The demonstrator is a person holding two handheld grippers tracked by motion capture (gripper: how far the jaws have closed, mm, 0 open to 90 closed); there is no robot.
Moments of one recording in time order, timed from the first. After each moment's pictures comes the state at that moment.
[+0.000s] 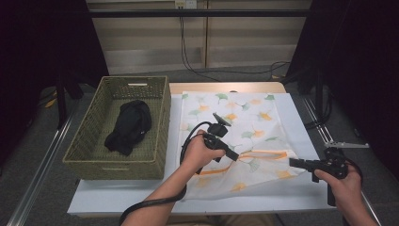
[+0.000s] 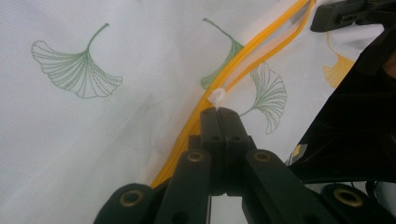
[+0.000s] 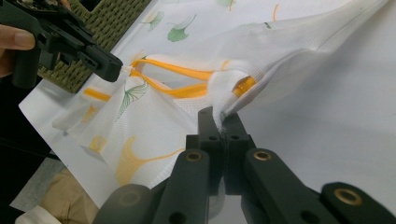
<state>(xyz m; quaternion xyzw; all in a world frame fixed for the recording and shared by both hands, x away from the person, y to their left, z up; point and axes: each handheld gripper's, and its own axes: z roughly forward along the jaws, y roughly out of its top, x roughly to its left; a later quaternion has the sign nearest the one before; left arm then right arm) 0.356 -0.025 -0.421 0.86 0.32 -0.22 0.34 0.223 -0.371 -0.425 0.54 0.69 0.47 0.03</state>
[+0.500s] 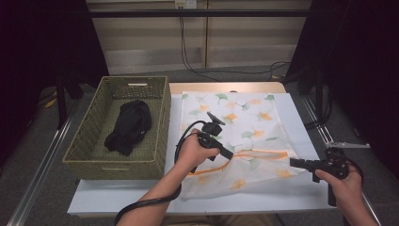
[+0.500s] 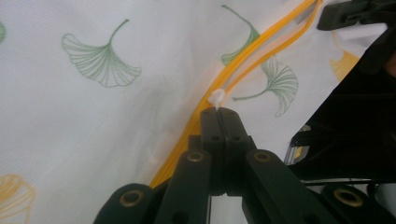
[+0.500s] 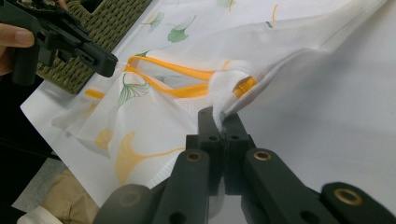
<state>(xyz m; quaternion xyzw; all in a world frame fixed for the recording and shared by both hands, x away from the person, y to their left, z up) 0.359 -0.011 -0.419 0.86 0.33 -0.21 0.33 0.223 -0.373 -0.426 0.54 0.70 0.47 0.03</state>
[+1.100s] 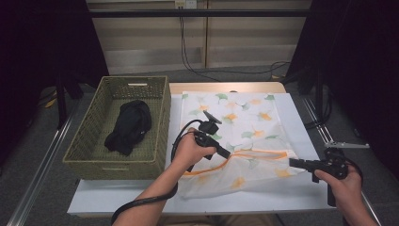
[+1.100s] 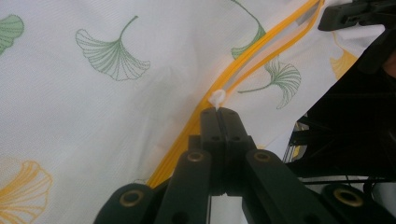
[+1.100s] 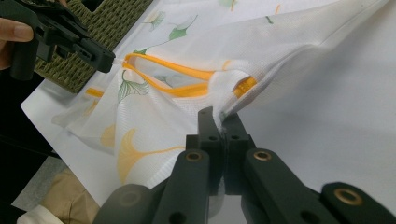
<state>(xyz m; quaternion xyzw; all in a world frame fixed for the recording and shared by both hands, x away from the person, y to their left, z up) 0.361 -0.003 -0.417 0.85 0.34 -0.22 0.34 0.222 -0.371 -0.425 0.54 0.70 0.47 0.03</state>
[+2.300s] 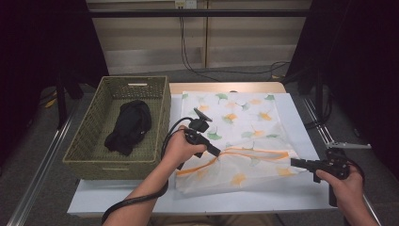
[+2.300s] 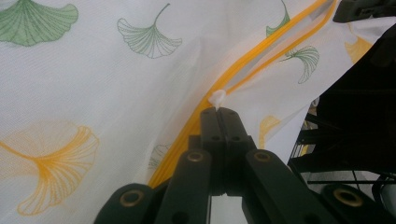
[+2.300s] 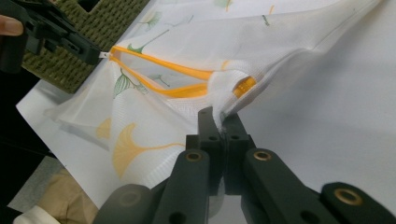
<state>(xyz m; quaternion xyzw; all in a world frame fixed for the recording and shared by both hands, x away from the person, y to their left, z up) 0.367 0.023 -0.410 0.86 0.35 -0.20 0.32 0.221 -0.374 -0.425 0.54 0.70 0.47 0.04</state>
